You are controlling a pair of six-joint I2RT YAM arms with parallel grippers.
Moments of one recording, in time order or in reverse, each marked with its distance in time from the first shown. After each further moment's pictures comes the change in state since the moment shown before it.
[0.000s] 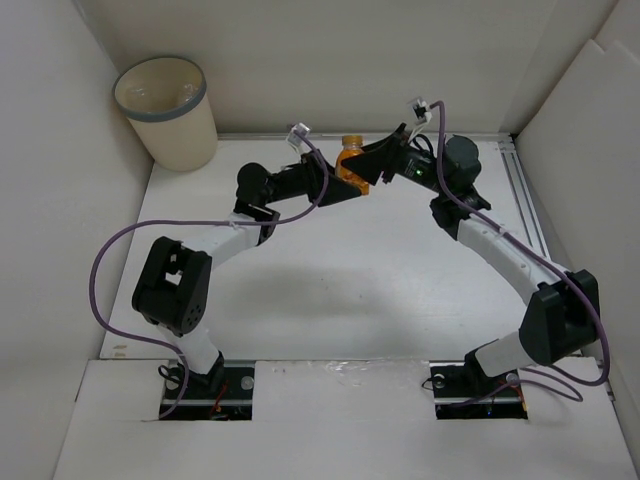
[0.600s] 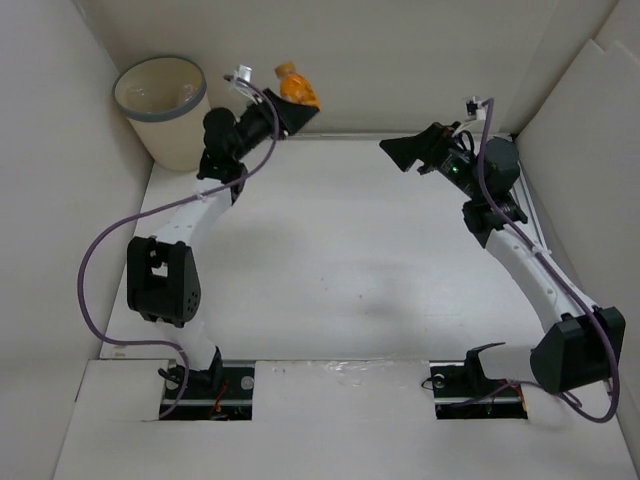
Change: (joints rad) left arm 0.195 0.012 0.284 -0.482 -0.334 0.221; right arm -0.146 -0.148 -0.042 -0.144 0.177 0.001
